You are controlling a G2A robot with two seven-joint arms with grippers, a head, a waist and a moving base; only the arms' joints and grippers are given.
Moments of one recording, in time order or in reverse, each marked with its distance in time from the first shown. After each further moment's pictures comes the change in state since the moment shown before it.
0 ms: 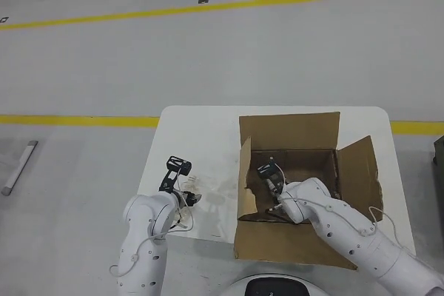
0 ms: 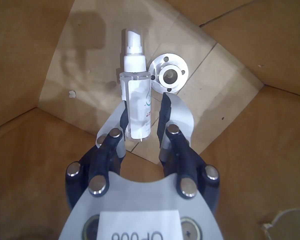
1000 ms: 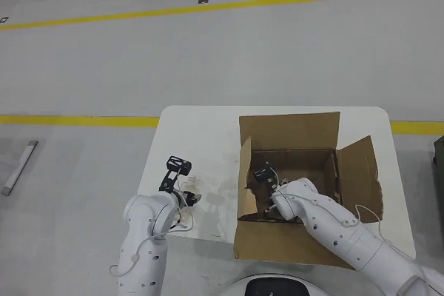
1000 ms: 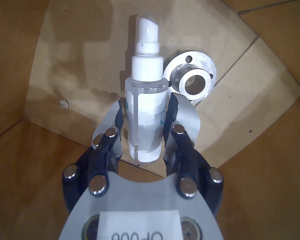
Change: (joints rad) left arm 0.000 0.000 0.000 0.000 0.000 0.000 0.000; right arm 0.051 -0.081 -0.036 0.216 0.040 -0.016 -0.047
